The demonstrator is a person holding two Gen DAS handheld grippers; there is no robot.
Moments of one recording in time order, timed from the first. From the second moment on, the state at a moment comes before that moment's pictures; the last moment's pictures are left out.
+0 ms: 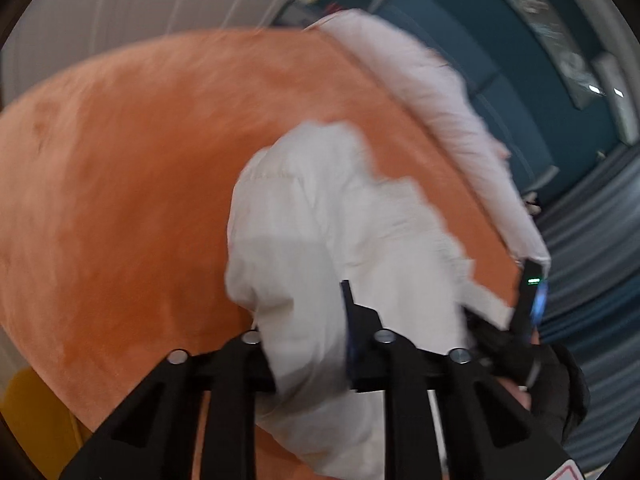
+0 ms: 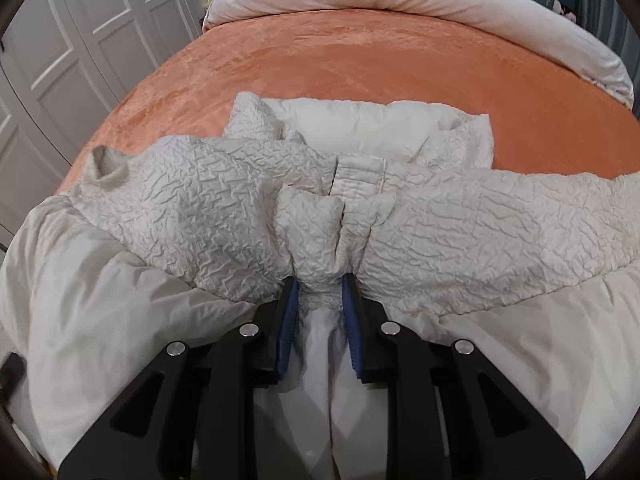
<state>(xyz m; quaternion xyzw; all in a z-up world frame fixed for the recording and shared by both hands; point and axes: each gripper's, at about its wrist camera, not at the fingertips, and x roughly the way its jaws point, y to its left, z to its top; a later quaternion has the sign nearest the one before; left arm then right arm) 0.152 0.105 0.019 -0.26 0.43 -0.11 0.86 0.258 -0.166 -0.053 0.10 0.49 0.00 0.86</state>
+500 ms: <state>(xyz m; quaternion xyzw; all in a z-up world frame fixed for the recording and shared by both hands) 0.075 -0.008 0.156 -0.12 0.31 -0.24 0.91 0.079 -0.214 -0.036 0.25 0.45 0.09 0.85</state>
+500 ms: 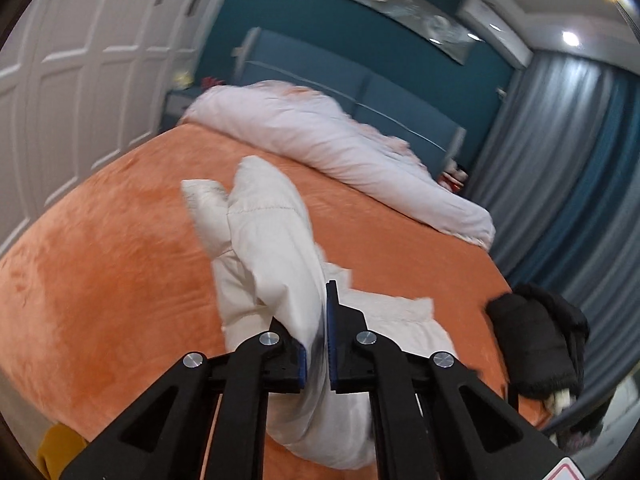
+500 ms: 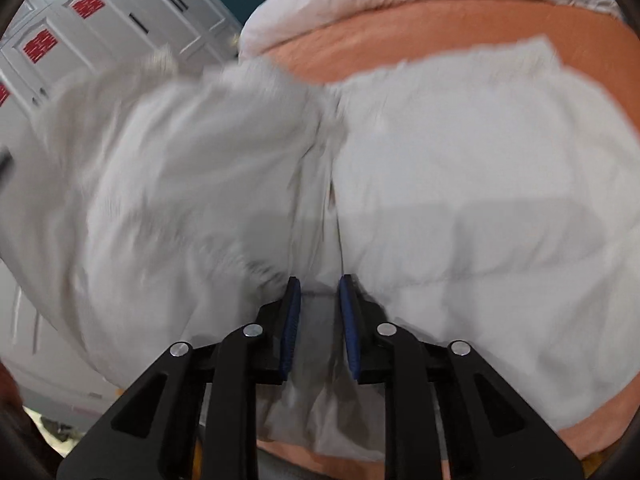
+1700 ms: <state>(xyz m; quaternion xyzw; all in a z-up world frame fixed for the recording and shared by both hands) 0.027 -0.271 -0.005 0.19 0.42 -0.35 0.81 -0.077 -0.407 0.047 0.34 0.31 -0.03 0.89</state>
